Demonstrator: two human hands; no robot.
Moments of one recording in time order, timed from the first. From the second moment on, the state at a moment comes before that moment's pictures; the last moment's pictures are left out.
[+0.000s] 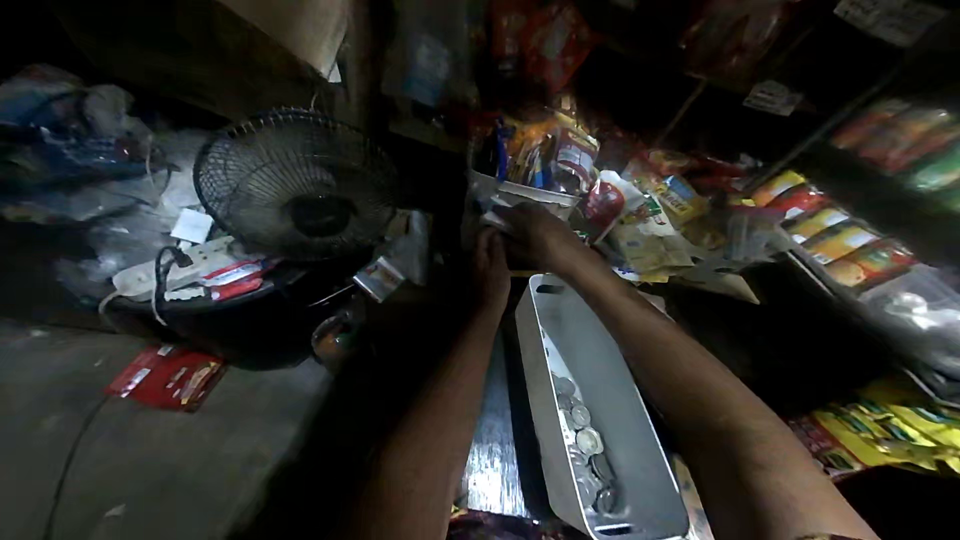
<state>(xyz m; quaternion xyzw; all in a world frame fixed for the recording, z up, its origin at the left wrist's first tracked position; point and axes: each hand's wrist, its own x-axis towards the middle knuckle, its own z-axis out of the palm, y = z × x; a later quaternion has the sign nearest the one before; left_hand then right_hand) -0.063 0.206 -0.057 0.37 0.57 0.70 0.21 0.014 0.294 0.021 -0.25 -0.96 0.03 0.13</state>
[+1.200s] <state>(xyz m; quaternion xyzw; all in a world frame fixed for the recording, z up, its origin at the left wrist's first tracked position) -0.058 0.210 -0.057 0.47 0.58 0.62 0.26 0.188 0.284 0.029 -0.48 -0.87 0.08 0.08</state>
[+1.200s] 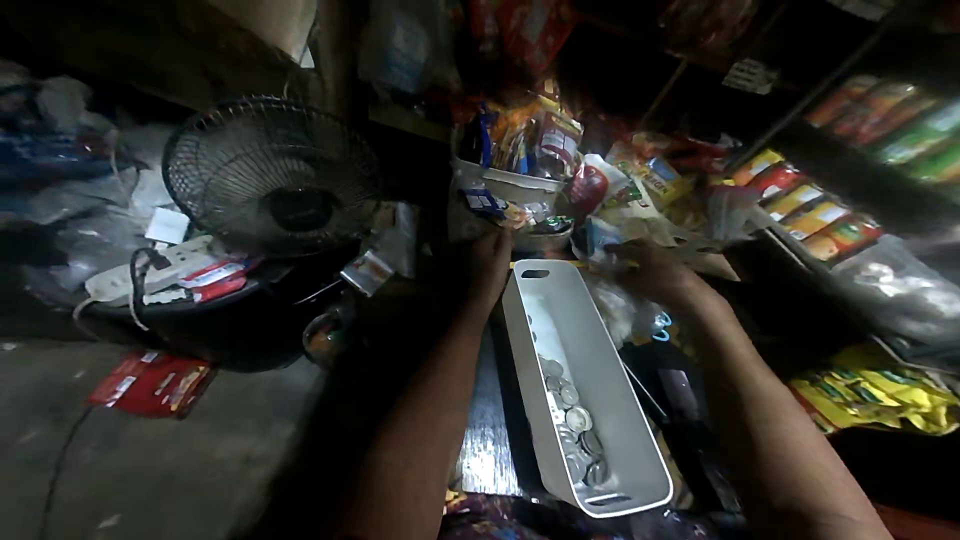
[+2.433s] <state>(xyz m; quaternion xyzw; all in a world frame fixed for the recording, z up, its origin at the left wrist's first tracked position) -0.058 0.200 -0.050 0.54 0.73 0.40 0.11 -0.010 0.297 0.035 -0.46 -0.87 0.14 0.11</state>
